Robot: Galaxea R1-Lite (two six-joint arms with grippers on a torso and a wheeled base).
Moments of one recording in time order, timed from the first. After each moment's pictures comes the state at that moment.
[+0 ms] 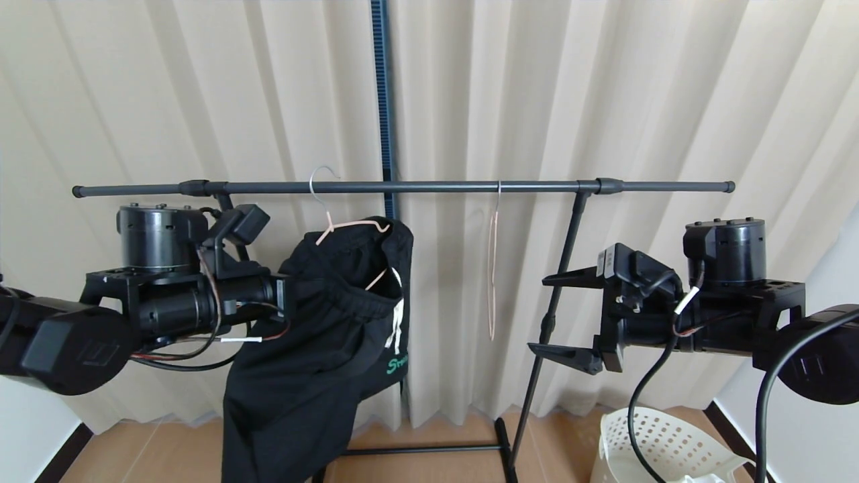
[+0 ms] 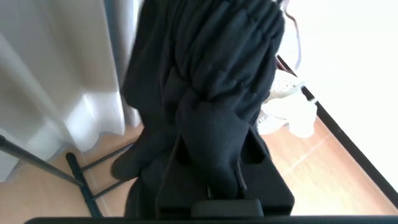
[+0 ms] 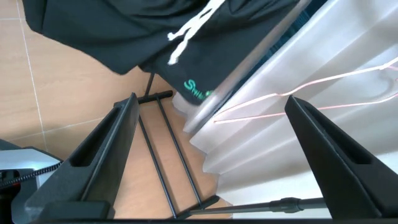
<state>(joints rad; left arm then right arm) -0.19 1.77 -0.81 -0.53 -0.41 -0.07 0.29 1.78 -0.77 -0.51 0.66 -0.62</state>
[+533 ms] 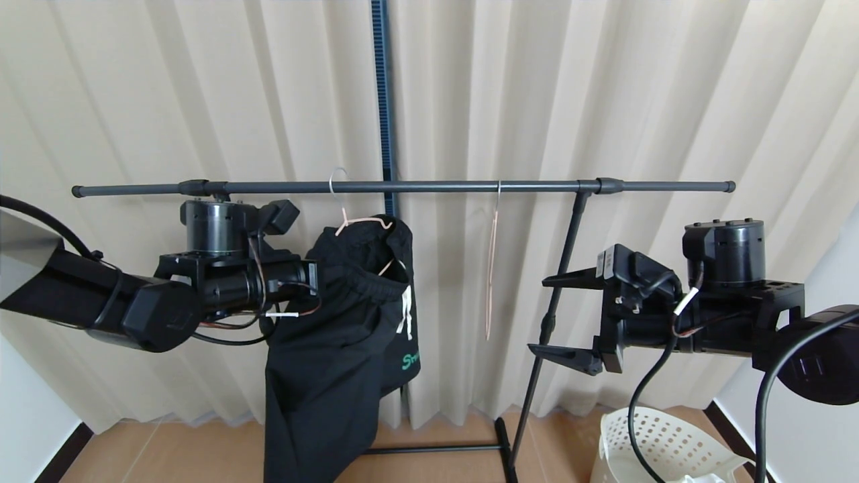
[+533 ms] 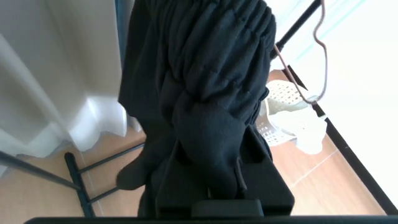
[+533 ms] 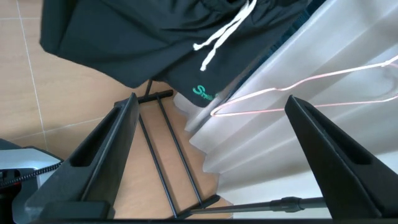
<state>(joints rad) -0.20 1.96 -1.00 -0.53 -0.36 -0.11 0.29 1.78 -0.77 -0.51 0.66 -0.62</state>
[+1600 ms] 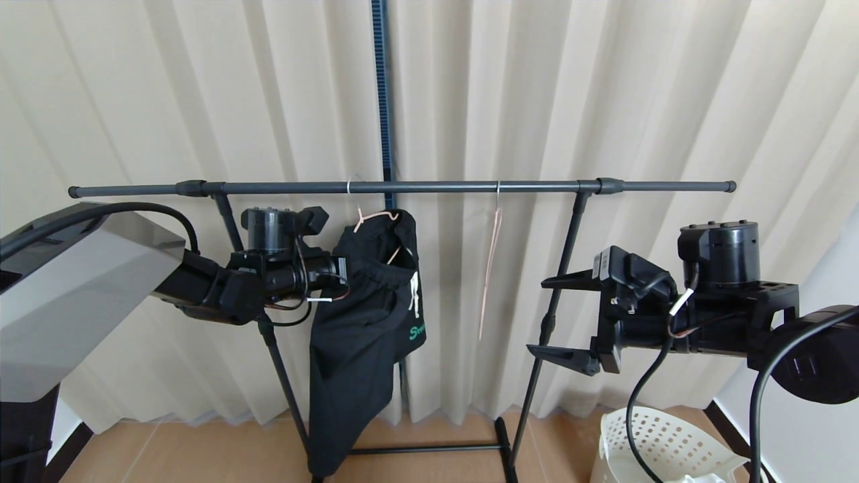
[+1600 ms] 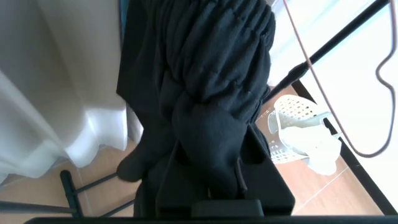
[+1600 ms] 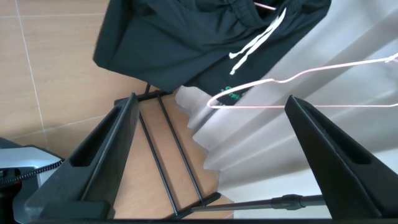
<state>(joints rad) -0.20 2.25 -1.31 -0.54 -0.35 -0.13 0.29 1.79 -0.77 -0.51 0.65 -0.62</state>
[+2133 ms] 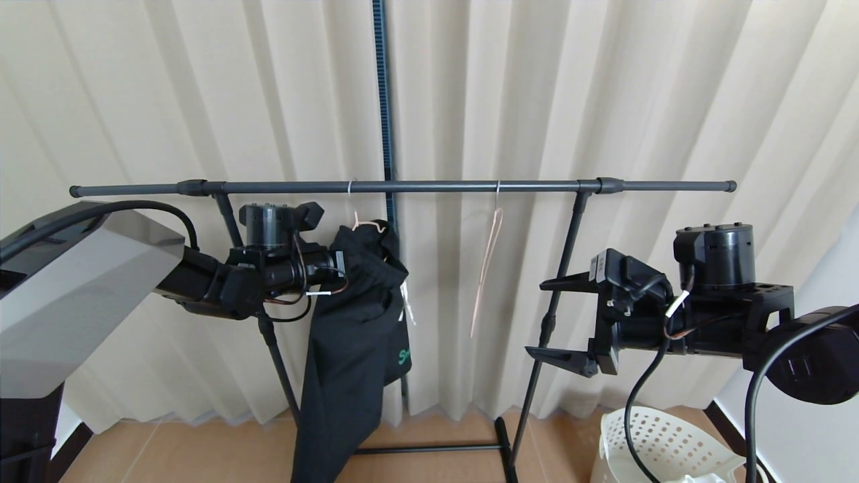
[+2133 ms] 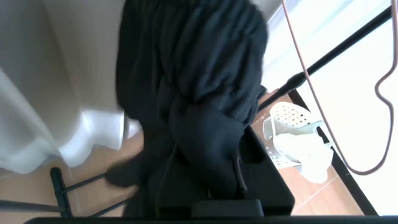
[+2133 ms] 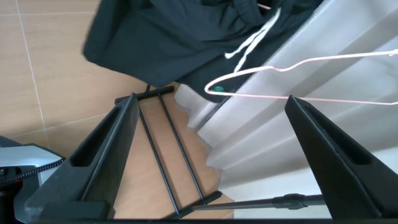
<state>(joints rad) -0.19 2.27 -1.35 -0.53 -0.36 -0.19 0.30 1.80 -0.77 -0.51 0.65 -0.62</state>
